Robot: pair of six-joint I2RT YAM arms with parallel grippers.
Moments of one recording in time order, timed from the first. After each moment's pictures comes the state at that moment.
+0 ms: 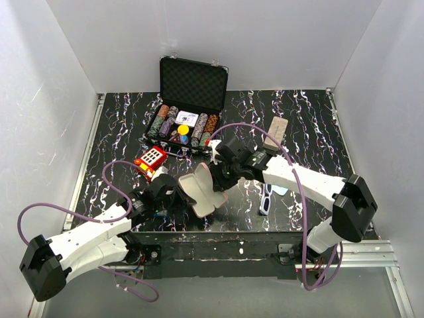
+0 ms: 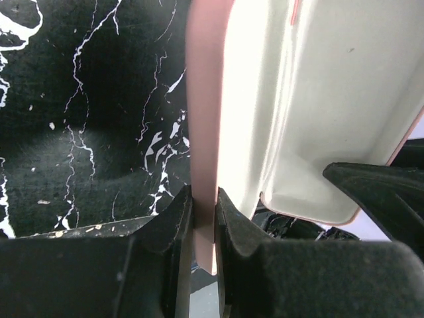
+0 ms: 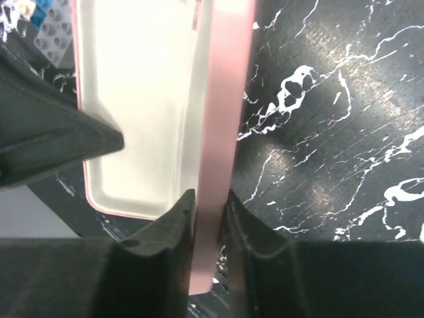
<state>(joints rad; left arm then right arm) -0.82 0.88 0.51 -0.42 -0.06 -1.31 0.94 1.51 1.18 -0.61 -0.18 0.32</state>
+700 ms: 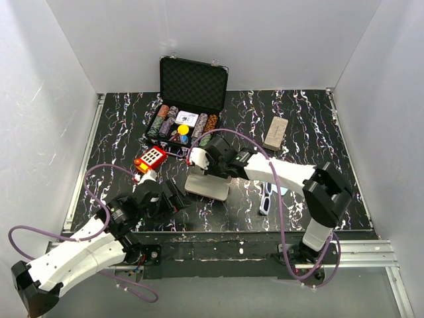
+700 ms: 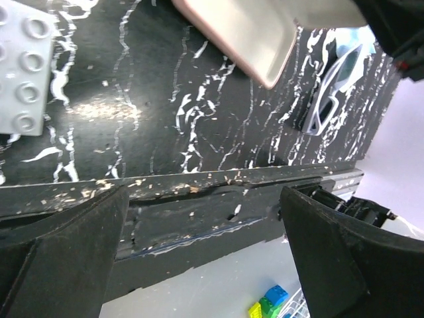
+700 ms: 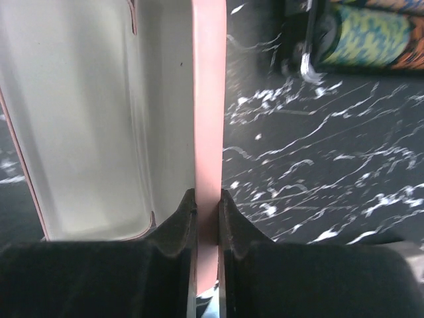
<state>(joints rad) -0.82 0.65 0.56 -0.70 -0.05 -1.23 0.94 1.70 1.23 -0.46 0.06 -0.50</state>
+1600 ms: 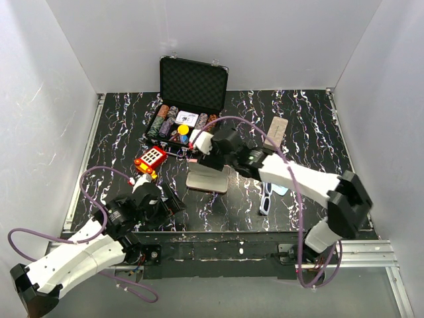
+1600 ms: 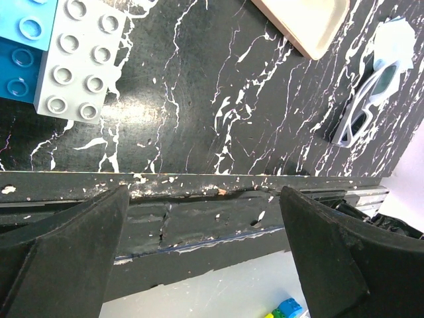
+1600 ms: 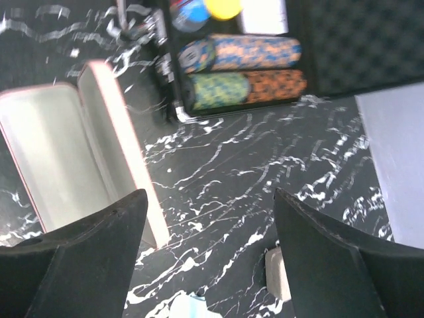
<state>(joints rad) -0.82 0.61 0.56 -0.85 -0.12 -1.25 0.93 1.62 1.23 -0.26 0.18 -0.59</state>
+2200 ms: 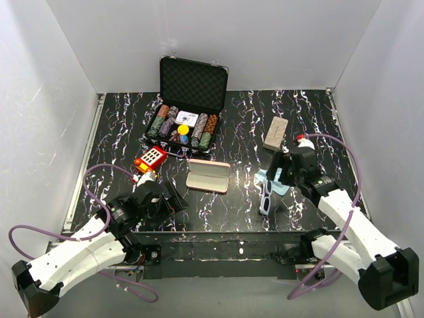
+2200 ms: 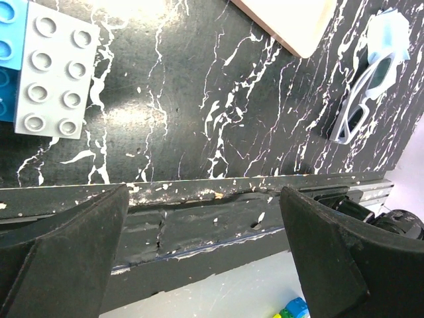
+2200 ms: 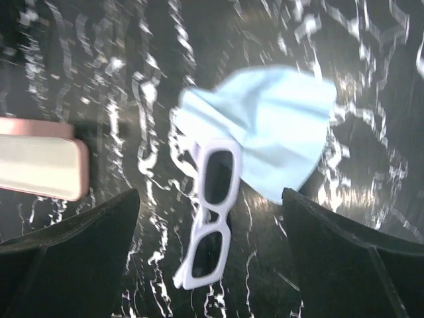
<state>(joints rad) -0.82 0.63 0.56 -0.80 -0.11 -1.20 0.43 0.92 0.70 -0.50 0.14 0.49</state>
